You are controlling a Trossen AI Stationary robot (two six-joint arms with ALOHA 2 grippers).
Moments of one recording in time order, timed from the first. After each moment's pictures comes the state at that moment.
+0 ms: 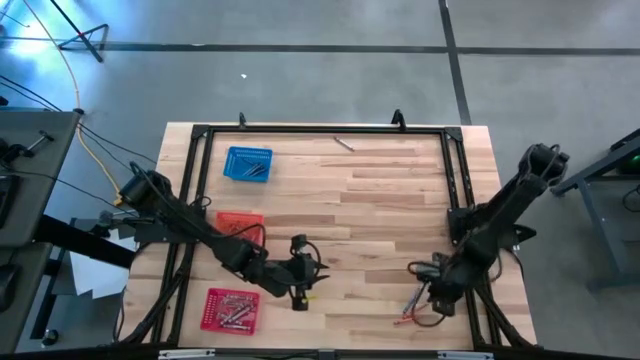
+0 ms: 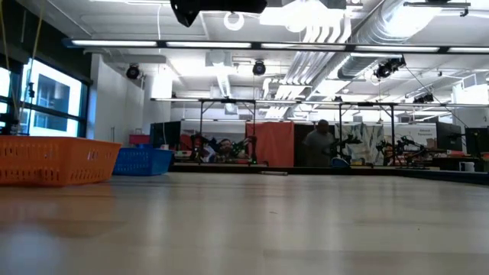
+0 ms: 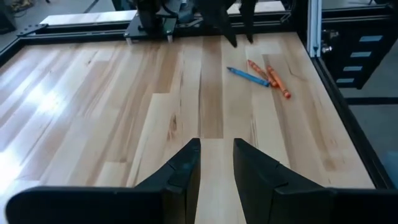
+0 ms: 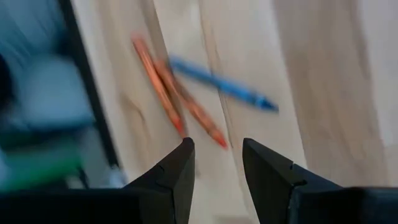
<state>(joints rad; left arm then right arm) -0.55 1.71 1.12 0.03 -0.56 -0.23 0.90 1.21 0.60 -0.48 -0.05 1.20</state>
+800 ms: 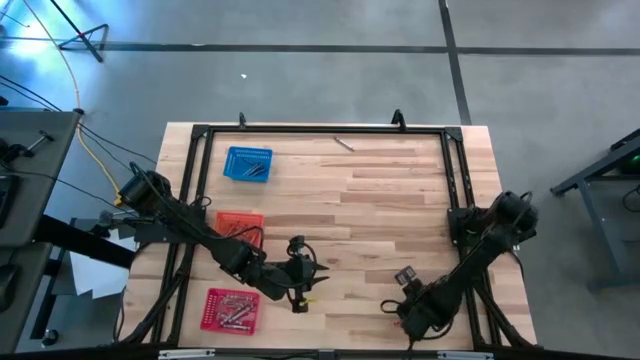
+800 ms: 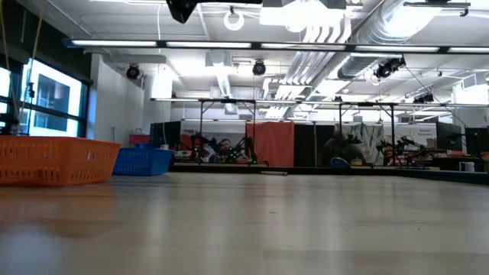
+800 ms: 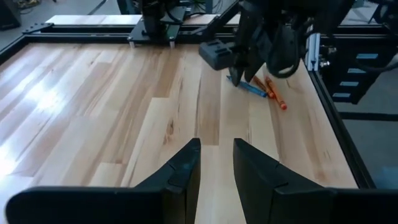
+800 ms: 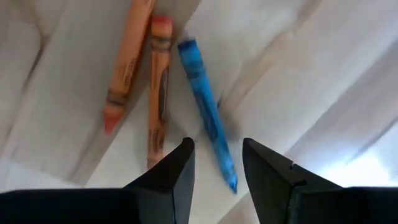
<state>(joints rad) -0.57 1.71 1.12 0.05 -0.60 -0.28 0.88 1.82 1.09 -0.88 0.05 0.26</state>
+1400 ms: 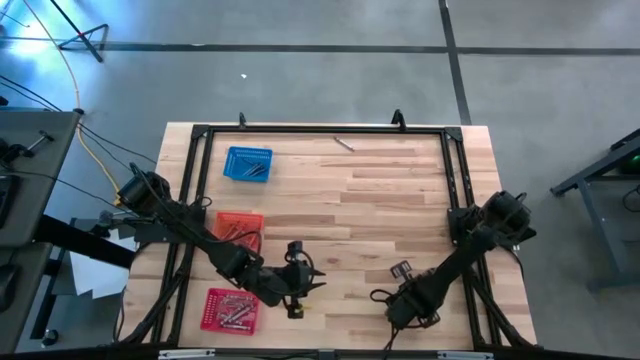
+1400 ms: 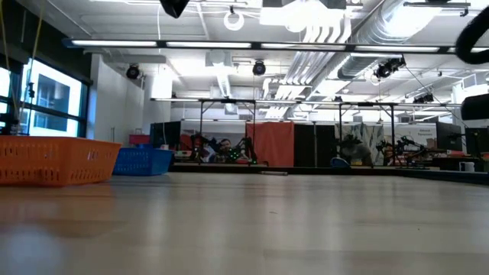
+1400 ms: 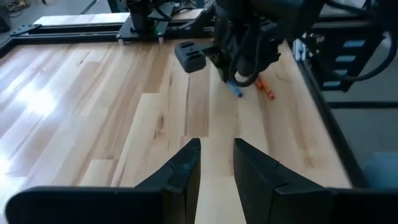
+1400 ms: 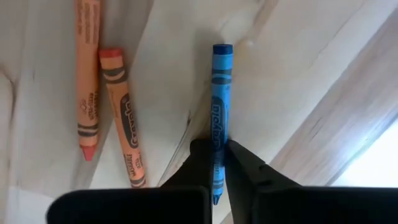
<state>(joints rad) -0.60 1.71 1.12 0.03 -0.60 -0.27 0.77 1.89 1.11 -0.87 -0.04 0.31</state>
